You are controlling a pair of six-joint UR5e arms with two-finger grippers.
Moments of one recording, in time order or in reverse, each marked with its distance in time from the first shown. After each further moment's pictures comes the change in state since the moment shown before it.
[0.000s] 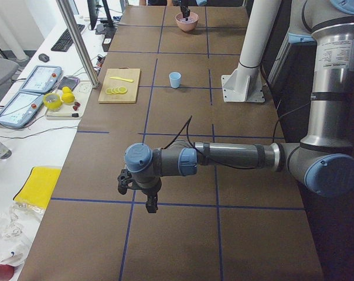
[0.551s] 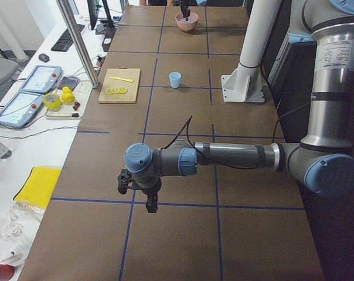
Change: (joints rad) left arm 0.000 0.000 -0.001 0.000 -0.011 0.000; right arm 0.001 -0.002 -0.003 -0.001 0.000 0.000
